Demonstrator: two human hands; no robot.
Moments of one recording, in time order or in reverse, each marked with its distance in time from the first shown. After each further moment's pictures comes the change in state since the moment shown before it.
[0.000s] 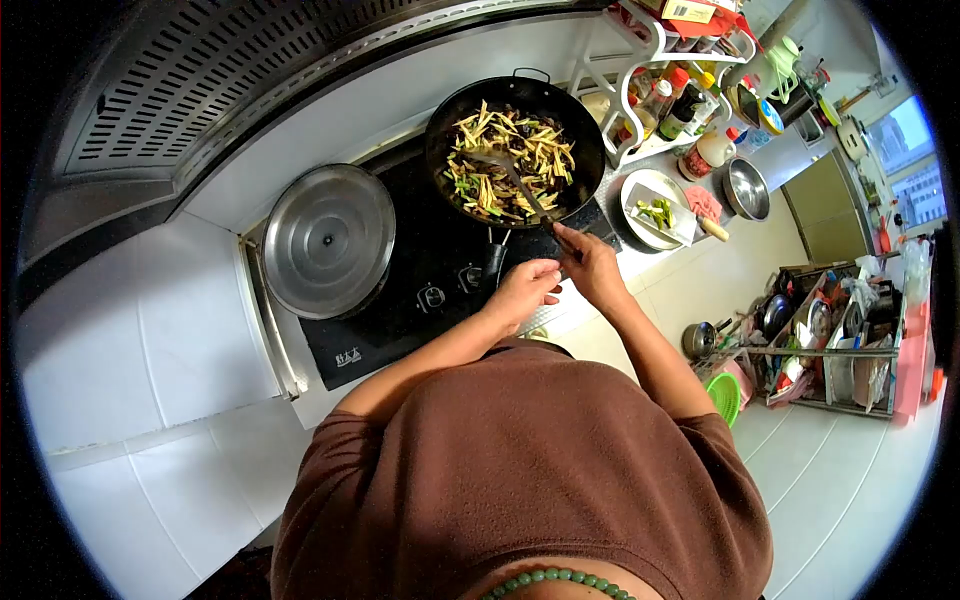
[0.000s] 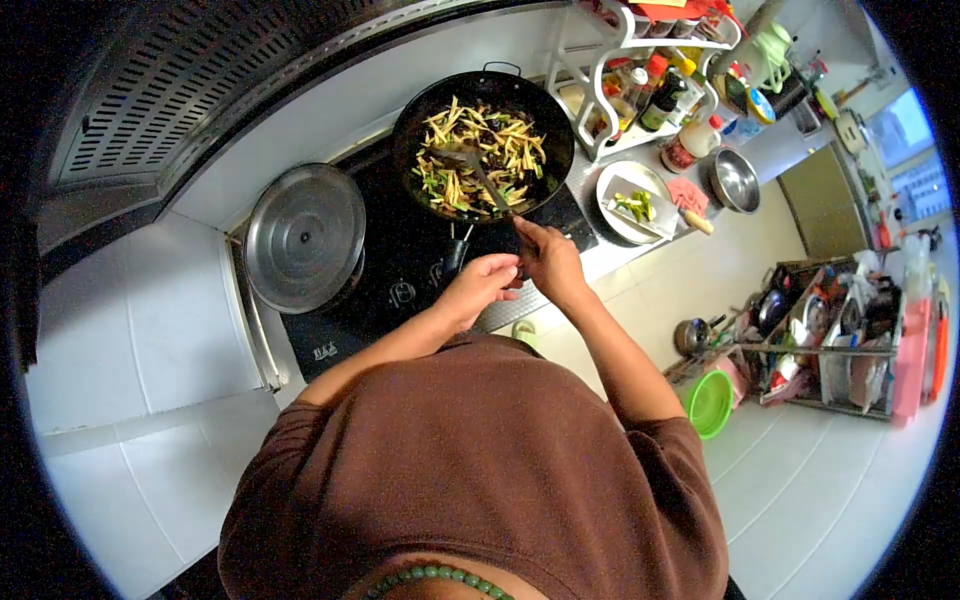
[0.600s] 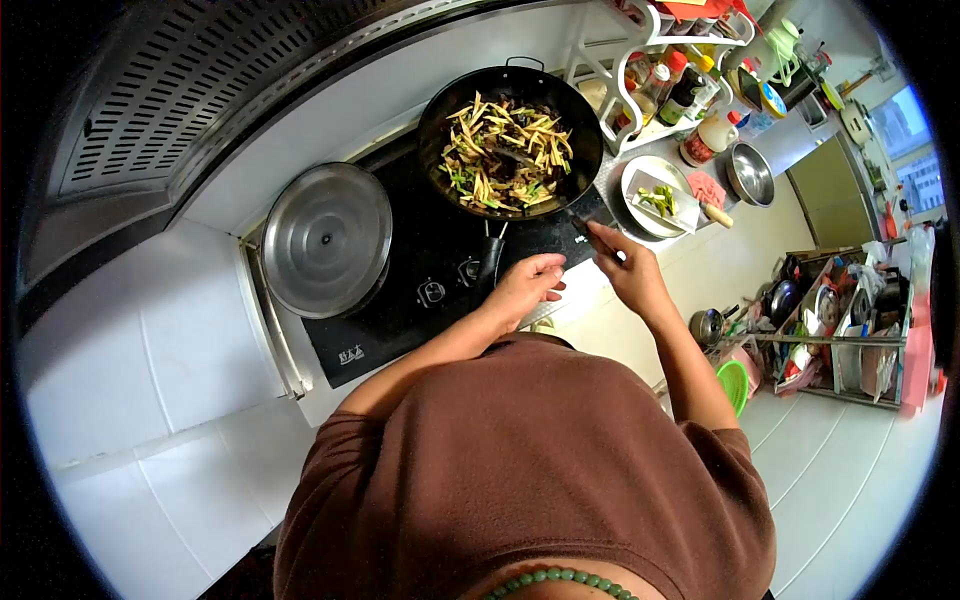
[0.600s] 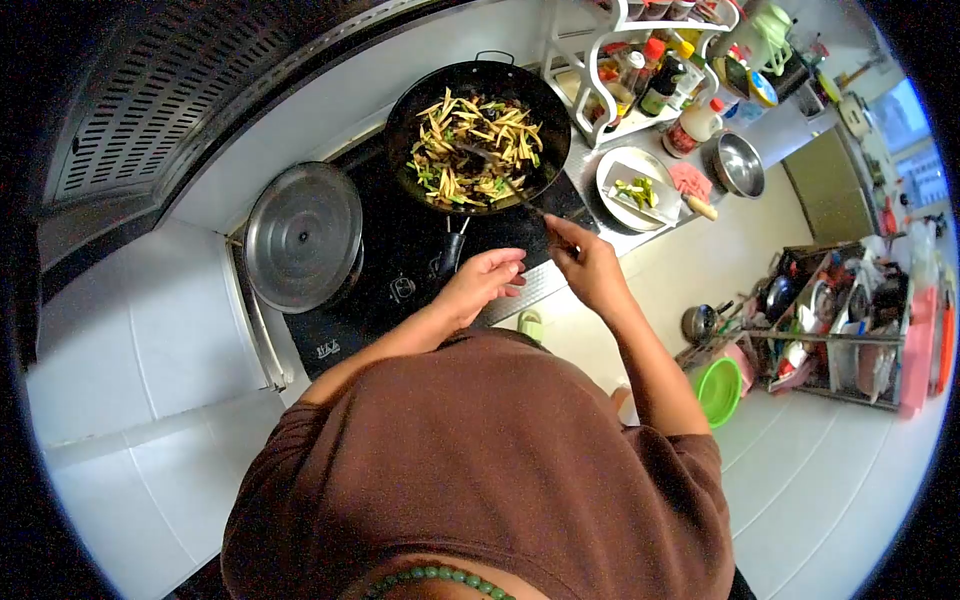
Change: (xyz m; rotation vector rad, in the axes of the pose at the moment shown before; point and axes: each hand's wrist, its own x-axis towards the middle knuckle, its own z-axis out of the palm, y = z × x) left_hand -0.003 0.003 0.003 0.036 -0.054 -0.029; right_hand -0.026 0.006 -0.042 0.356 -0.031 0.112
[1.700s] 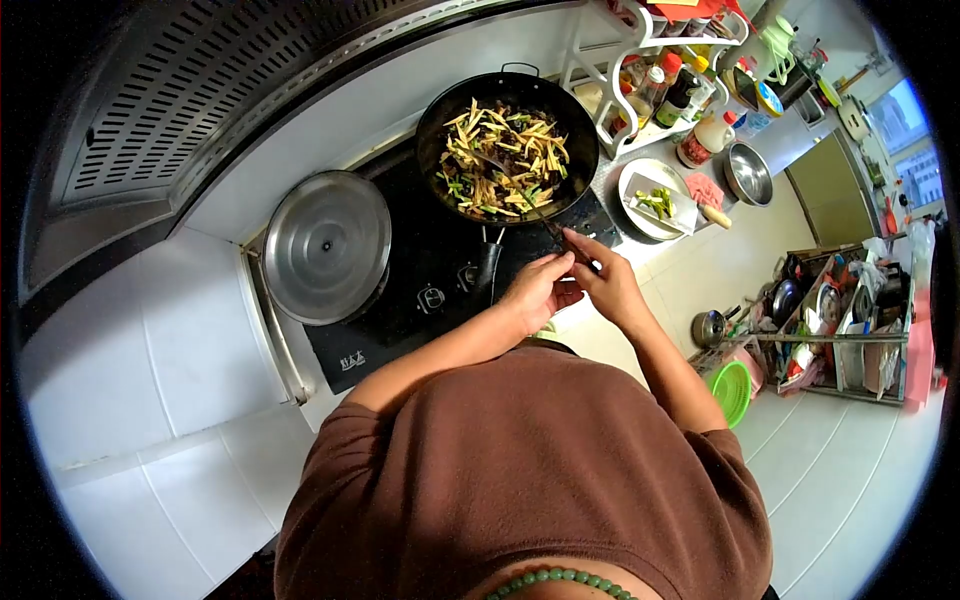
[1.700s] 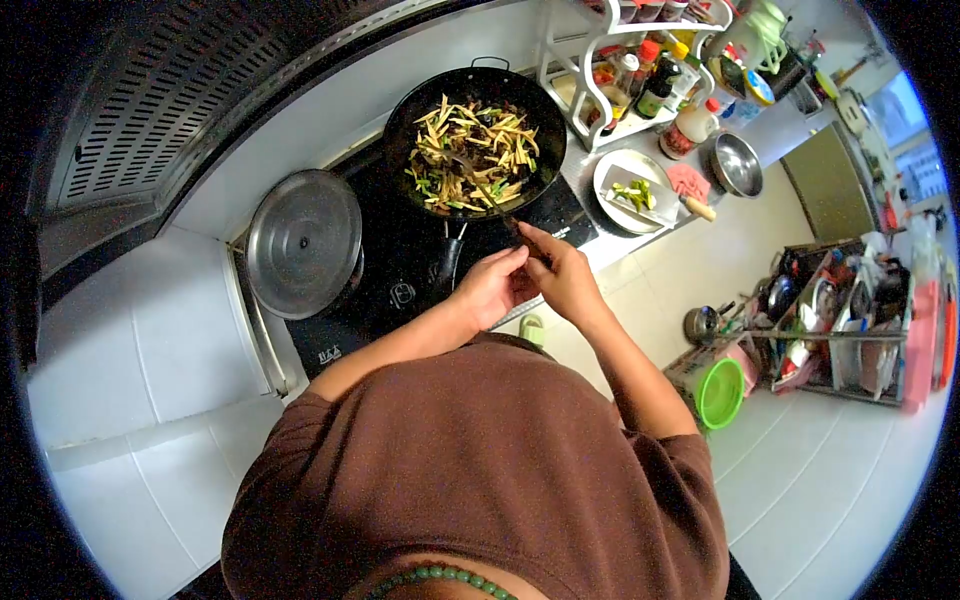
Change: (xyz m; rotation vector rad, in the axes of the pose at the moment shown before) left_hand 0.018 0.003 0.023 -0.613 -0.036 -0.106; right_hand -0.005 -0.019 0.020 0.021 -0.011 -0.025
